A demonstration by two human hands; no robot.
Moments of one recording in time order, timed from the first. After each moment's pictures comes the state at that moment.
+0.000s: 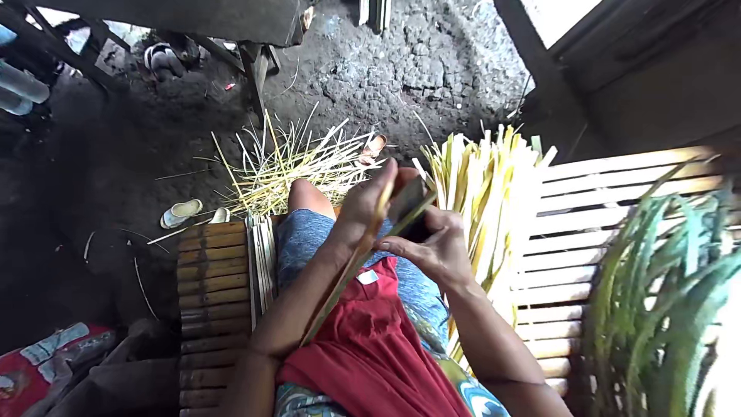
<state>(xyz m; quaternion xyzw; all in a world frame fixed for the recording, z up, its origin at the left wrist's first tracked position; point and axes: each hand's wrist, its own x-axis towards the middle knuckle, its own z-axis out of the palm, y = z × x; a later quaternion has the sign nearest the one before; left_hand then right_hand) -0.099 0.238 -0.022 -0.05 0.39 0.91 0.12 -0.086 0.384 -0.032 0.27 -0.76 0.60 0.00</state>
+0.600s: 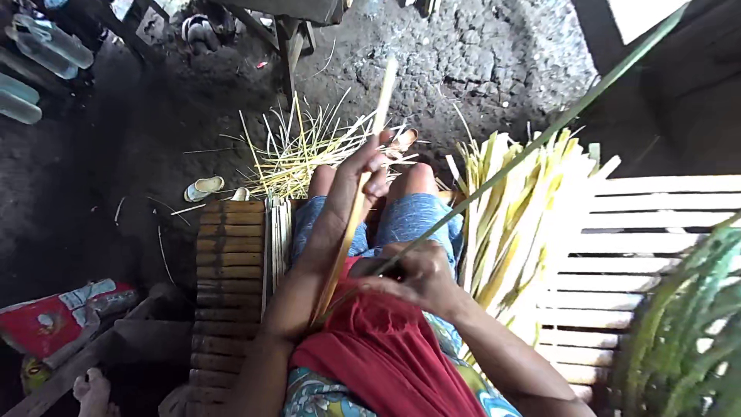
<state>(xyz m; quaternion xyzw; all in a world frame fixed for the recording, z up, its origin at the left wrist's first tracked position) -0.108 0.201 -0.038 -0.10 0.32 0.94 0.04 -0.060 0.366 -0.047 0.42 -0.75 0.51 -0.01</state>
